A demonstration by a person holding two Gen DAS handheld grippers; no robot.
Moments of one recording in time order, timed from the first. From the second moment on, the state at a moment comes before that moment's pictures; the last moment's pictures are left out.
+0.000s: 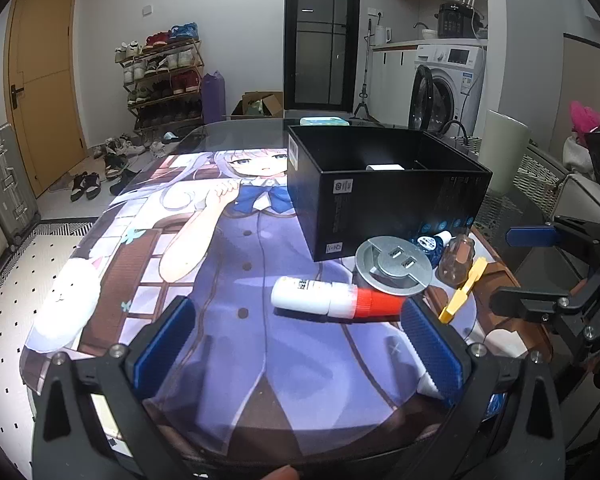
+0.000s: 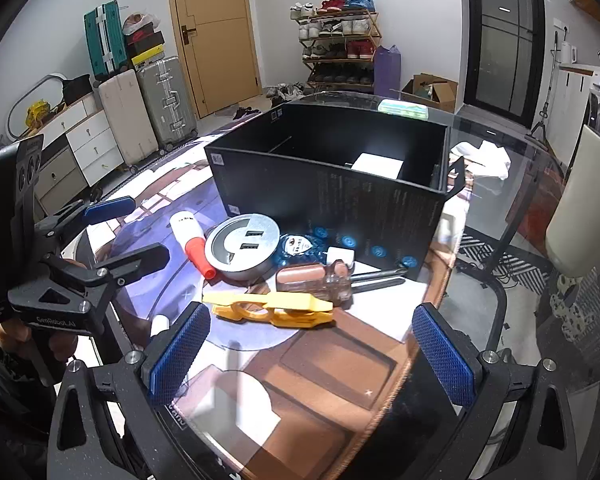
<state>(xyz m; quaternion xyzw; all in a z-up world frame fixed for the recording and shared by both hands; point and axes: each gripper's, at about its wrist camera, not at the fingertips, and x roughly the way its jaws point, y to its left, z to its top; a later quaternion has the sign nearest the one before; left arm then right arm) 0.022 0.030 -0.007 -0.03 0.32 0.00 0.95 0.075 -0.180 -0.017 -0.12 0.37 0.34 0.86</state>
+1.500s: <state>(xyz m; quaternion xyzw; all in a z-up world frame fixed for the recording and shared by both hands) 0.013 0.030 -0.023 -0.03 0.34 -0.01 0.94 0.065 -0.151 -0.036 -0.16 0.37 0.33 0.86</state>
